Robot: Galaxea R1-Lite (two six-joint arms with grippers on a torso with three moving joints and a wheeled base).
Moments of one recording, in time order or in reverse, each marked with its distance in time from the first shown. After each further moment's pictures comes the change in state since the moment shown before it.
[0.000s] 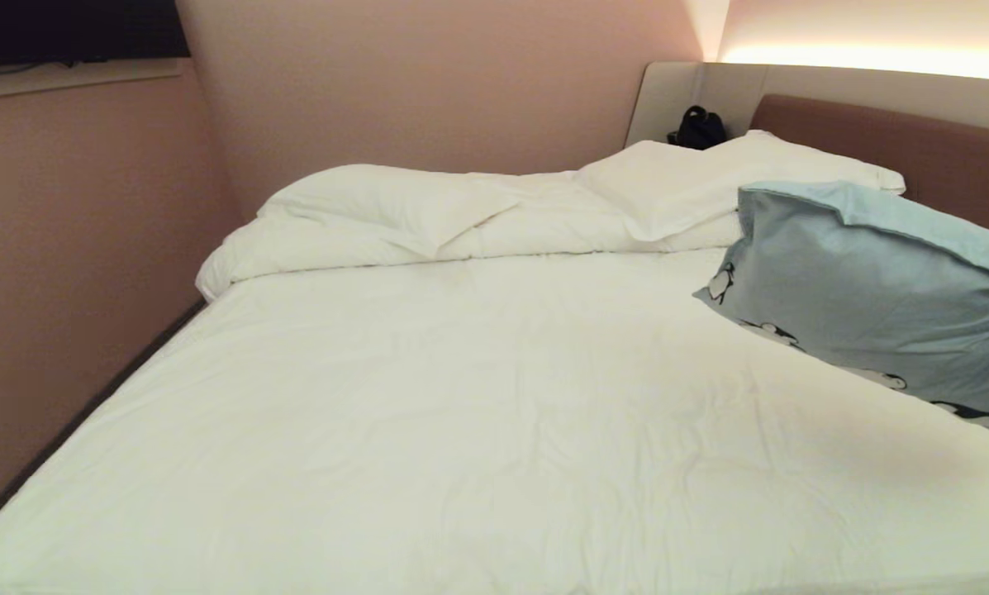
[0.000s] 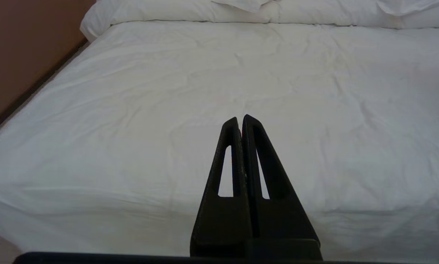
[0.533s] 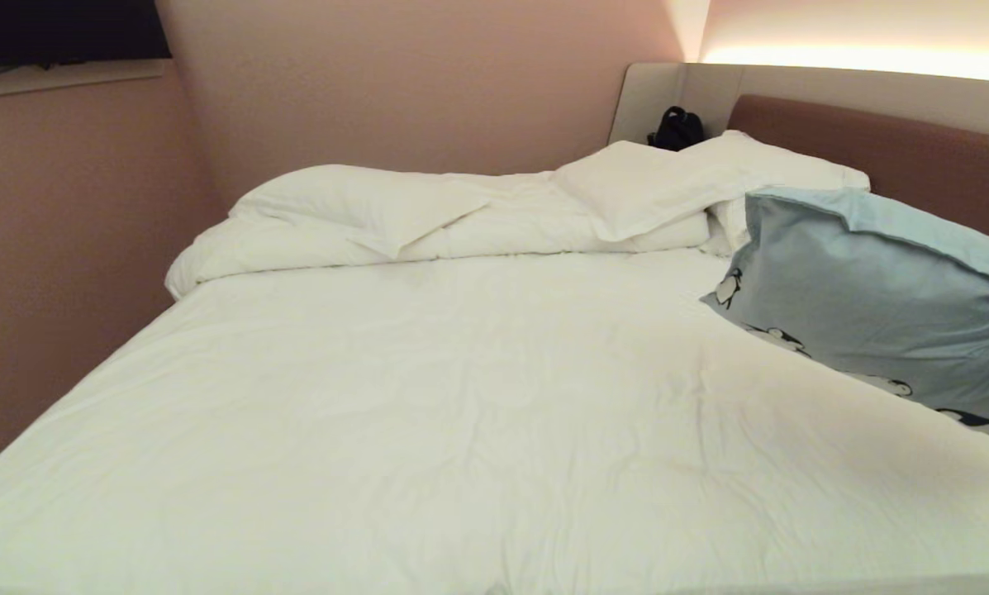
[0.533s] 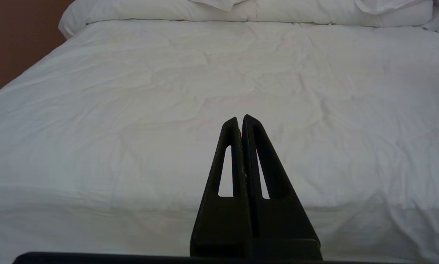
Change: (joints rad) left arm 0.000 0.000 0.000 0.000 0.000 0.001; right arm -0.024 0.016 0.007 -0.001 0.006 0.001
